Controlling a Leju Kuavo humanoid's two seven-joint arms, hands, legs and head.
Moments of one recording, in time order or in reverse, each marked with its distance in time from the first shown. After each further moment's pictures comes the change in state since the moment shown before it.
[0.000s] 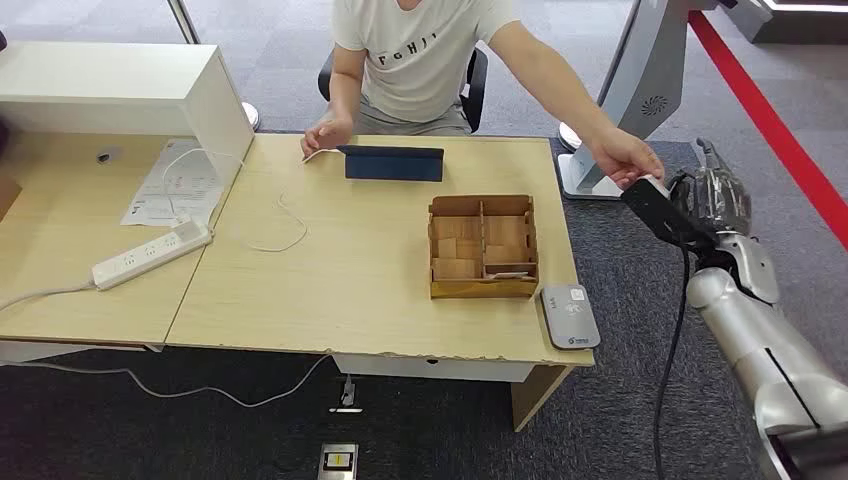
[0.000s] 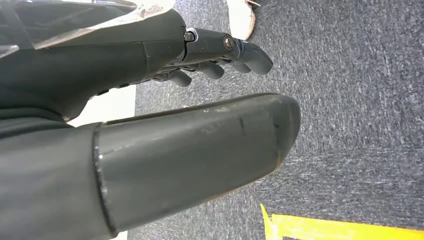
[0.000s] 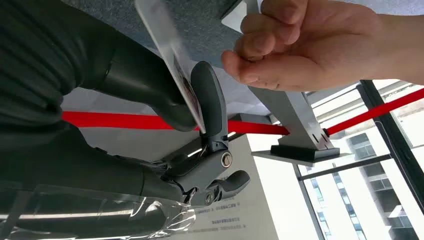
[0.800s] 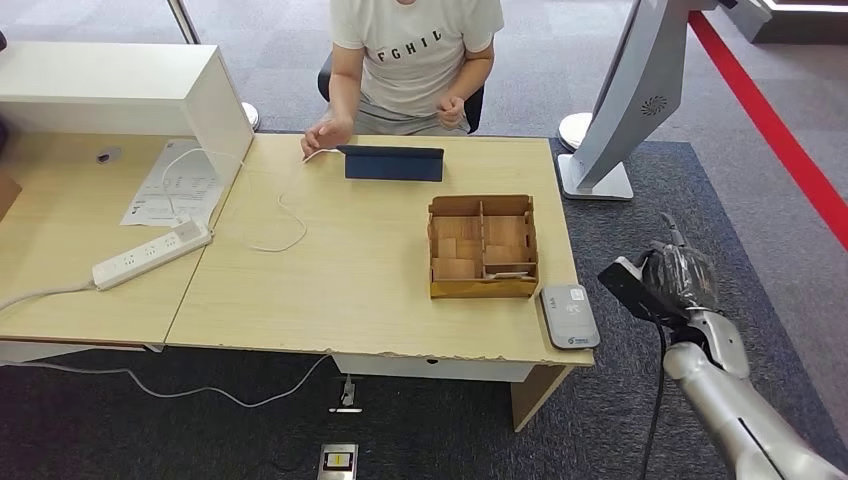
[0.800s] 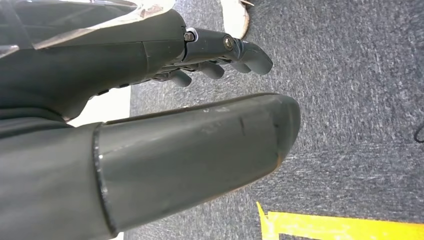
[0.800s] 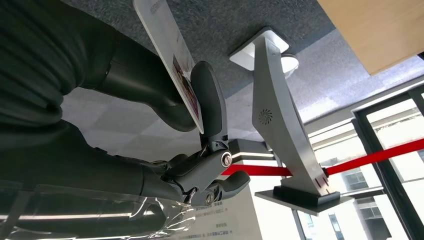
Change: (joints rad) left arm 0.000 -0.006 0.000 0.000 -0.008 -0.003 -0.026; right arm 0.255 -0.010 -0.006 -0.067 -0.035 -0.095 -0.103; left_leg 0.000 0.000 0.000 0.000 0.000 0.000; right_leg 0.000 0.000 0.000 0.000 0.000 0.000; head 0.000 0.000
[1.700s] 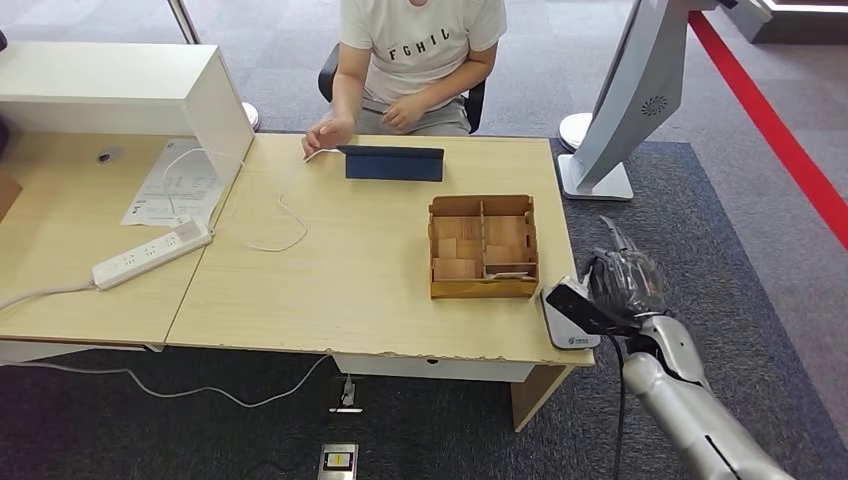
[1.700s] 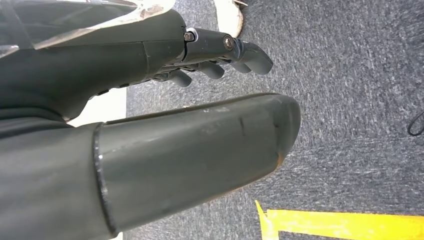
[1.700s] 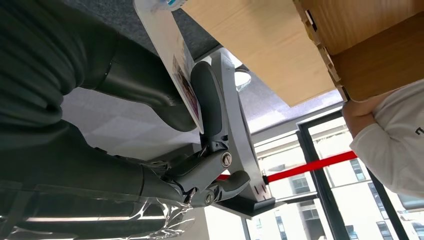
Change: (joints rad) left arm 0.000 -0.002 0.000 0.000 -0.014 -0.012 -0.016; right arm 0.084 0.060 0.008 -0.190 0.142 0.045 0.030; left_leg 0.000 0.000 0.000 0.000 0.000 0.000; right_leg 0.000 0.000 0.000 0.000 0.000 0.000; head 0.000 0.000
